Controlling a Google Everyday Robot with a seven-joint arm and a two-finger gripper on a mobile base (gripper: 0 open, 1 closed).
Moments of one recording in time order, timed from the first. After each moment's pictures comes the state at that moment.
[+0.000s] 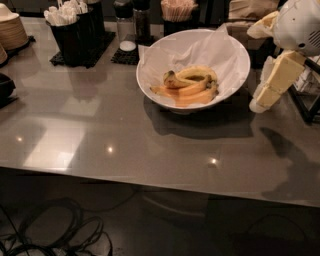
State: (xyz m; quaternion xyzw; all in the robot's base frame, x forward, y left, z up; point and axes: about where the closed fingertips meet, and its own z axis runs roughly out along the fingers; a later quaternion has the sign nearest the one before) arm 0.514 -0.179 0.993 -0.64 0.72 0.04 0.27
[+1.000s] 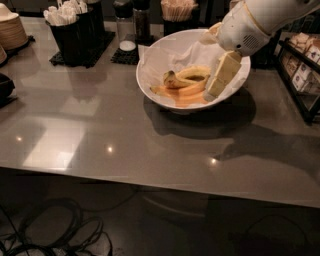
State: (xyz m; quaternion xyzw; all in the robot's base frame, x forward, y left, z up) arm 0.587 -0.110 0.951 -0.67 0.68 0.13 0.28
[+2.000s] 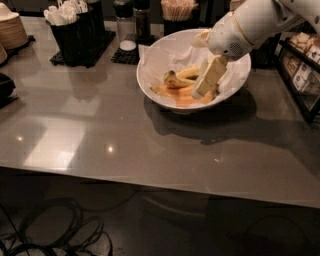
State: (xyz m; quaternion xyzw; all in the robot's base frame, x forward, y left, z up) arm 0.625 -0.090 0.927 -0.65 0.67 0.17 0.32
